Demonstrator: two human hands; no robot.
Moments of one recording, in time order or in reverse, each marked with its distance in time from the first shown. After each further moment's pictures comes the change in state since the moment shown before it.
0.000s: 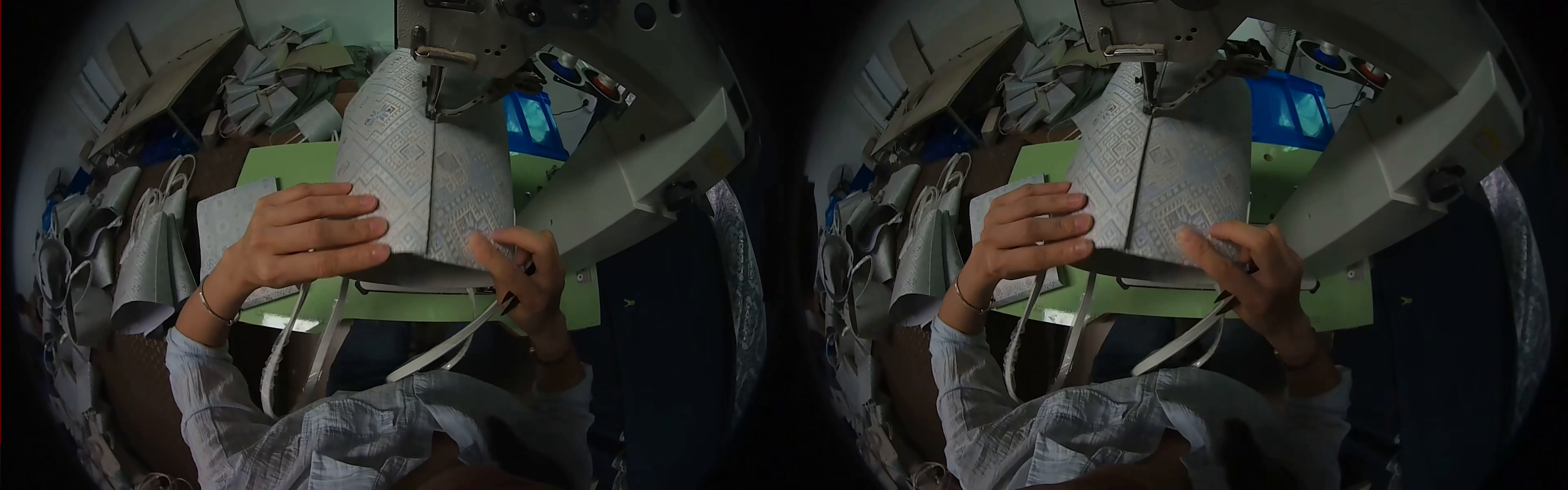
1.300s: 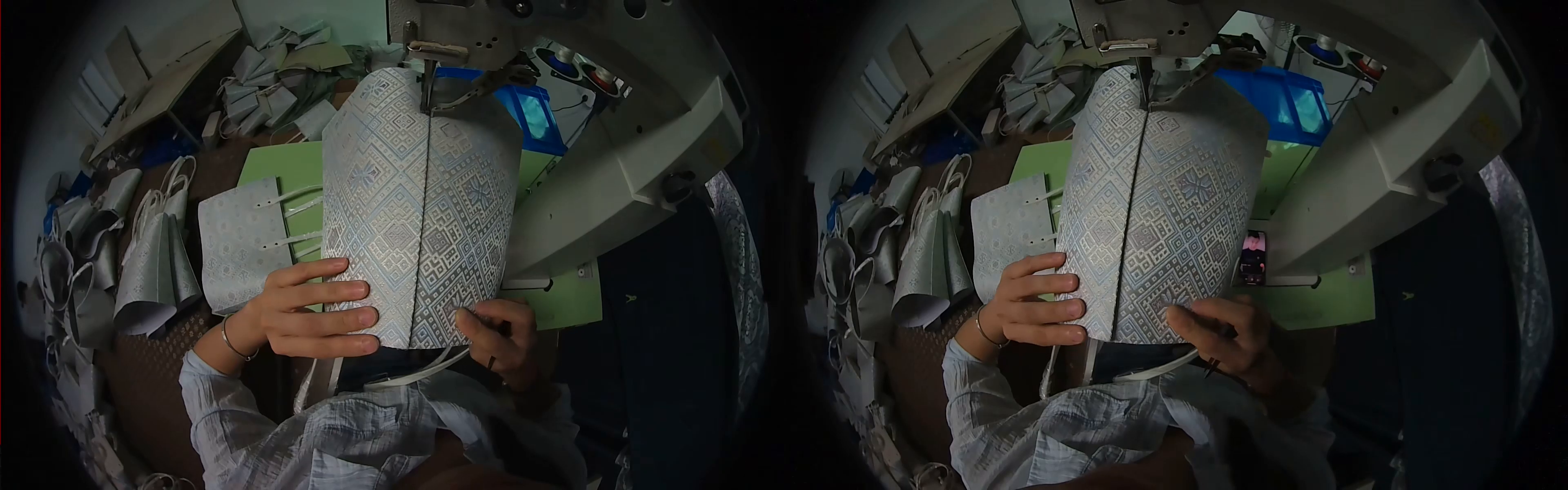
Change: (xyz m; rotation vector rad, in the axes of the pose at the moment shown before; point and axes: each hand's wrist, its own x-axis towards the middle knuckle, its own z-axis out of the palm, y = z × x) left_hand -0.040 0.056 0.009 -0.144 0.102 0.047; right_hand -0.053 -0.056 -0.001 0.264 0.019 0.116
